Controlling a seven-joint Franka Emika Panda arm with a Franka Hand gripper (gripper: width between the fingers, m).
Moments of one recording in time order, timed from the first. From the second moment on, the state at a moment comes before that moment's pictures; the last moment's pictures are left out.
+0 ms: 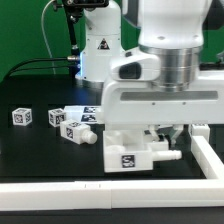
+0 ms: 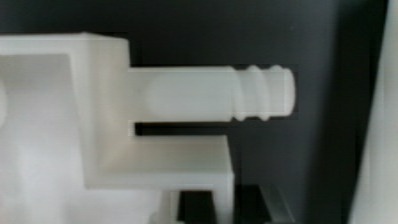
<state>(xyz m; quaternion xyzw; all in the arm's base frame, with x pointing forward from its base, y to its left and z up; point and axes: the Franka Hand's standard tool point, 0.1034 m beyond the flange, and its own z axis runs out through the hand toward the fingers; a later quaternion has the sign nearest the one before) 0.584 0.080 0.038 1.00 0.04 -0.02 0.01</state>
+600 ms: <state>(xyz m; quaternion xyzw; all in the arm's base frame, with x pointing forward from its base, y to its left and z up) 0.573 0.089 0.032 0.95 0.31 -0.04 0.00</state>
